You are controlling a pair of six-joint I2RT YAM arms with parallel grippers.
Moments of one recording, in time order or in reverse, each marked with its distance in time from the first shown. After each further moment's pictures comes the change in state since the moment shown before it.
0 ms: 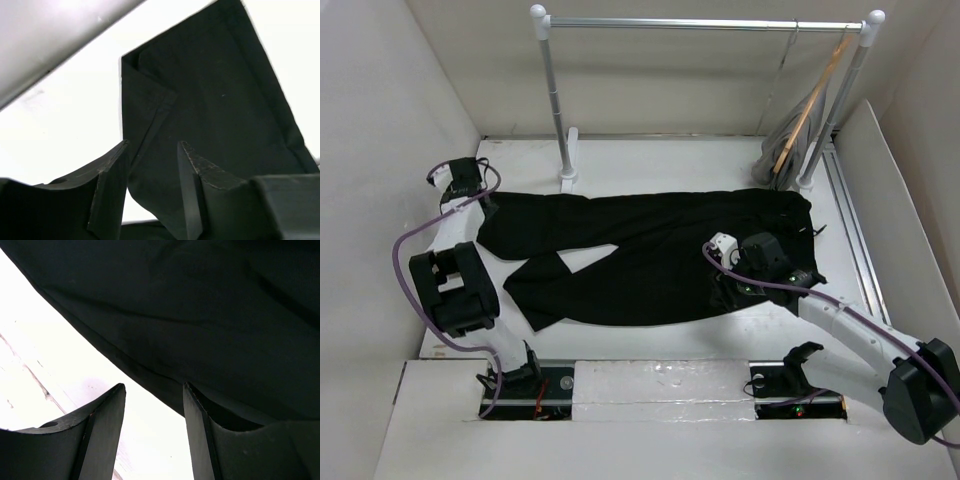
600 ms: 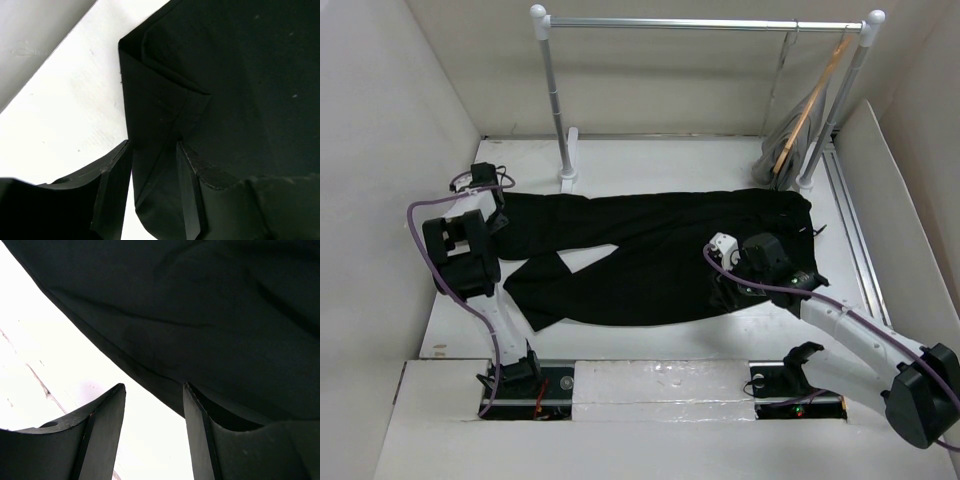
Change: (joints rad) left arm -0.048 0.261 0.114 -0.096 -0.133 0.075; right arm 0.009 -0.027 0.000 -0.002 0.000 -0.016
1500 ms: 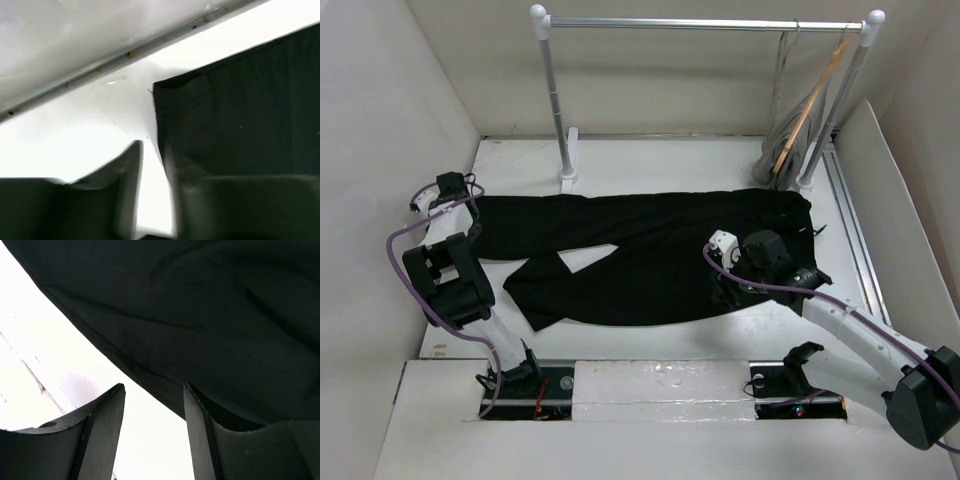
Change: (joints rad) left arm 0.130 -0.208 -0.118 -0.032 -0.035 -0.134; right arm 0.003 -0.007 0.043 -0.052 0.023 -0.047
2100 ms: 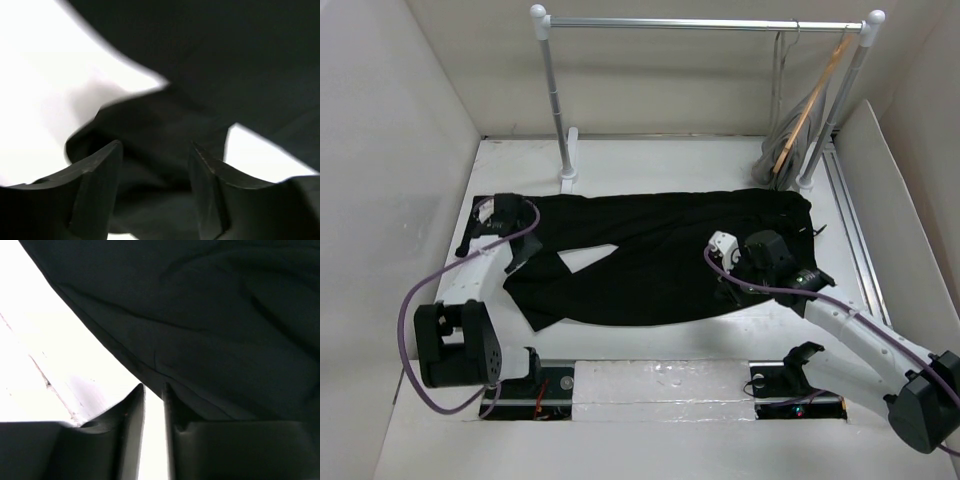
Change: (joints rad) left arm -0.330 -0.385 -0.300 -0.054 0.197 -0.026; right arm 0.005 -0.025 0.012 -0.024 -0.023 -0.029
